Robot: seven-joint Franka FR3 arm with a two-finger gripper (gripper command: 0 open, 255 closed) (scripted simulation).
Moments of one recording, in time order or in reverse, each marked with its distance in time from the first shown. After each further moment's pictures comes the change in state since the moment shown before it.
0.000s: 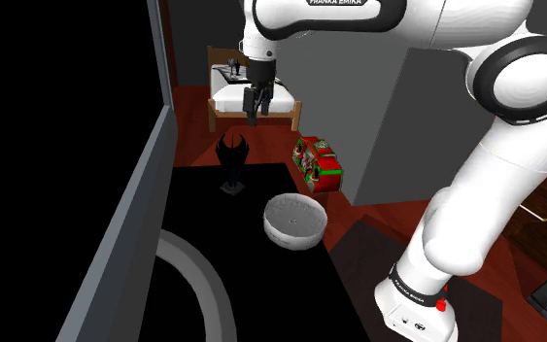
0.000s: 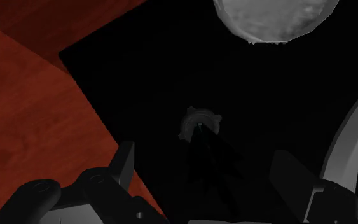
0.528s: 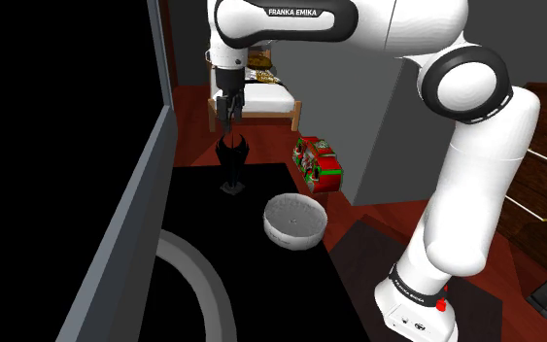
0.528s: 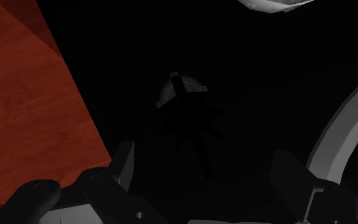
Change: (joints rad) arm 0.043 0.227 0.042 0.224 -0.015 -0.037 -0.066
